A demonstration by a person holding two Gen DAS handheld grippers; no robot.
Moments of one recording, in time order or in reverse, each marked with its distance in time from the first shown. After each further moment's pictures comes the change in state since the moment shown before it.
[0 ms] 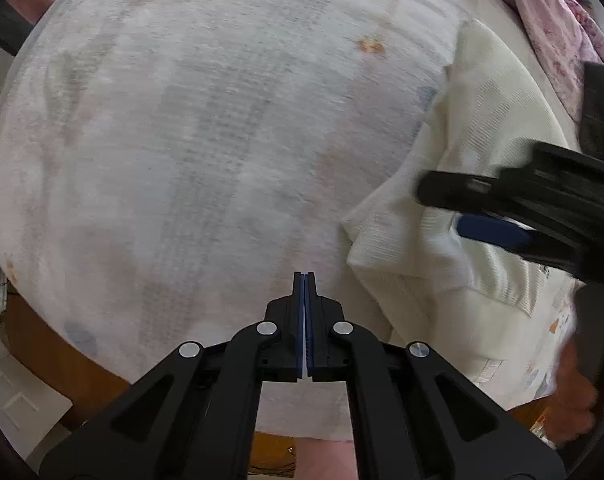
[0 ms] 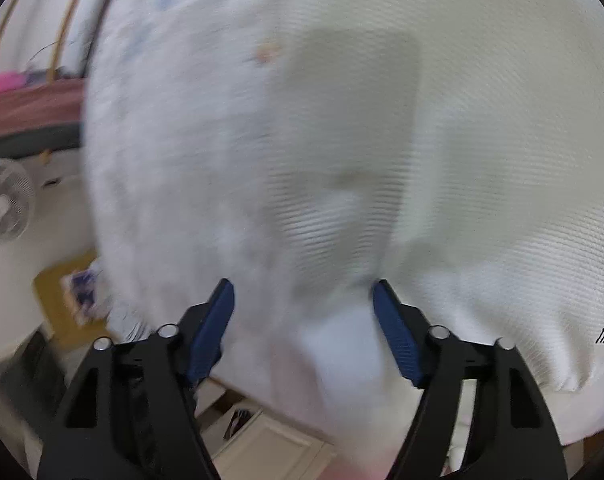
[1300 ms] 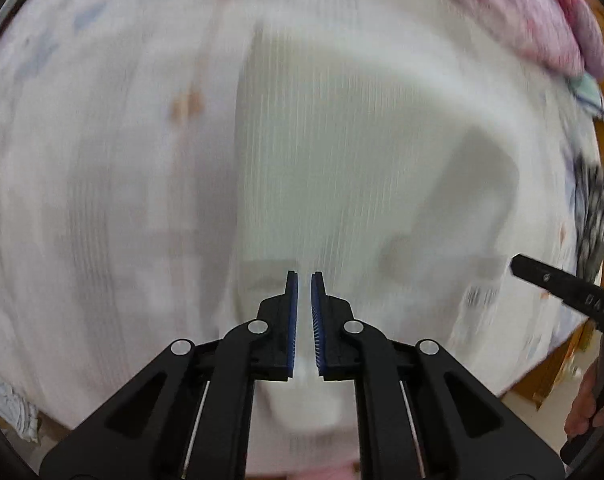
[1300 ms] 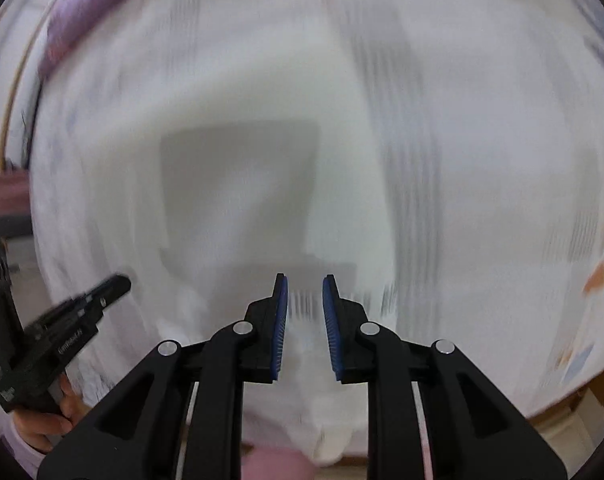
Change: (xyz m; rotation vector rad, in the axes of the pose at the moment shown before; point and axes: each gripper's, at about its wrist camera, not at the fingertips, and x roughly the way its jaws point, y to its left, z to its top) left arm 0.002 -0.139 0.093 0.328 -0.010 -0.055; right arm -0.110 -0.143 -0.018 0.225 -0.269 -0.231
